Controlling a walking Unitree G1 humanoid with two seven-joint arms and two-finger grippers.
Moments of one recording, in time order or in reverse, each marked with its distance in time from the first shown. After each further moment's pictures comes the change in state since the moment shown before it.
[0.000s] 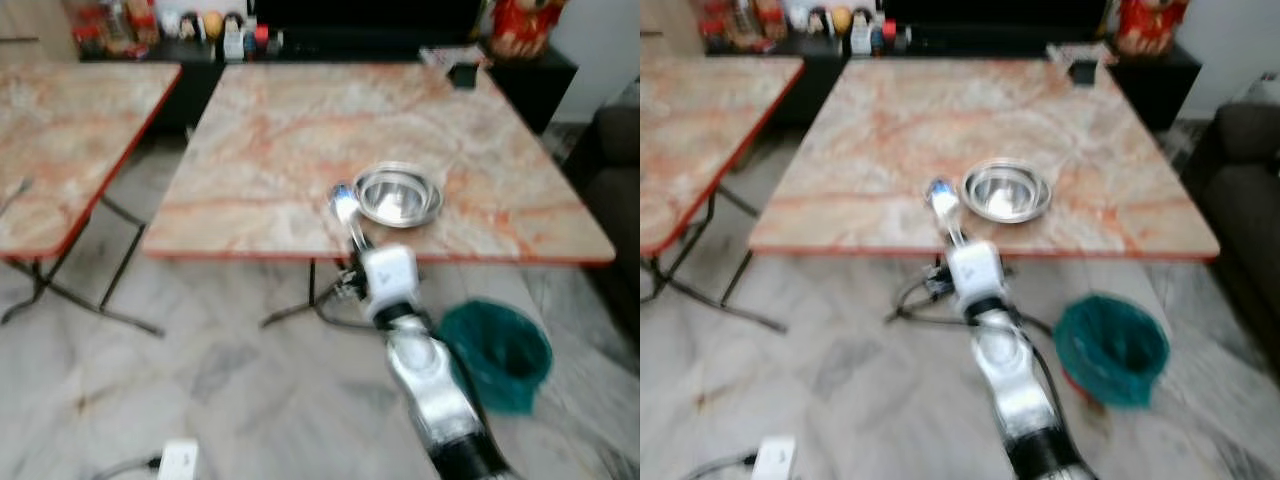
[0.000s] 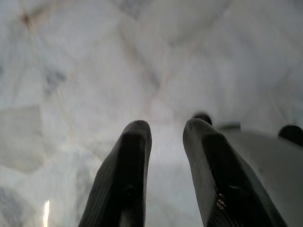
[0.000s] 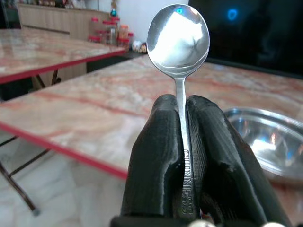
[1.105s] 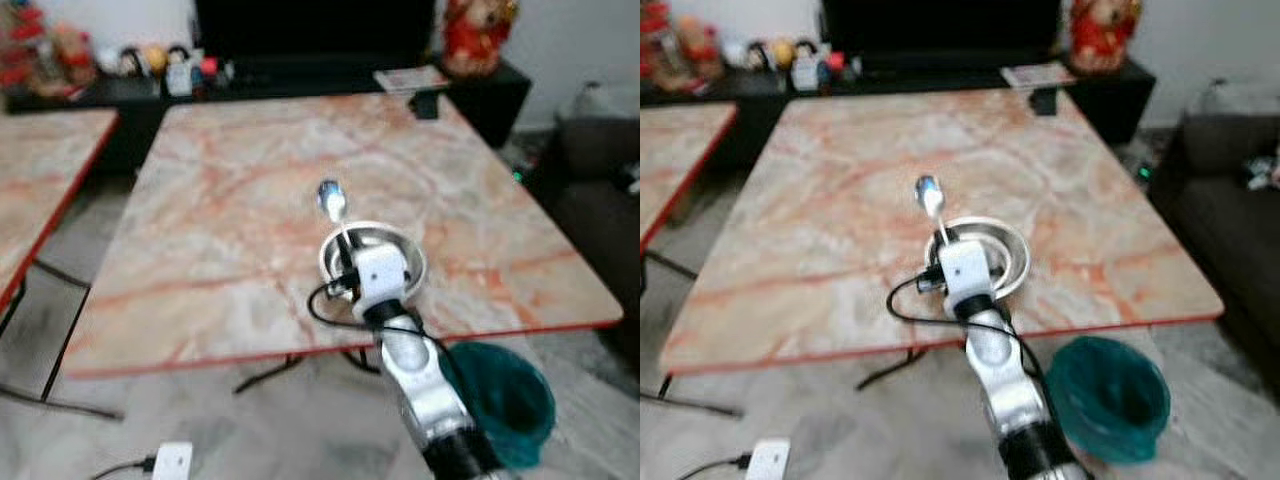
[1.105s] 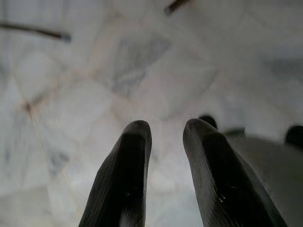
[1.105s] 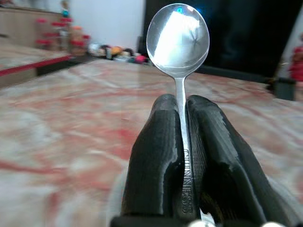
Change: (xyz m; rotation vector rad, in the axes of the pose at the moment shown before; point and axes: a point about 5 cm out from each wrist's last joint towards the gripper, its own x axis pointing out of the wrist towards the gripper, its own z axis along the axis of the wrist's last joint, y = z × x) left arm 0.001 0.004 0.003 0.007 -0.011 0.009; right arm 0.001 -0.003 -0.003 0.008 0.011 -0.010
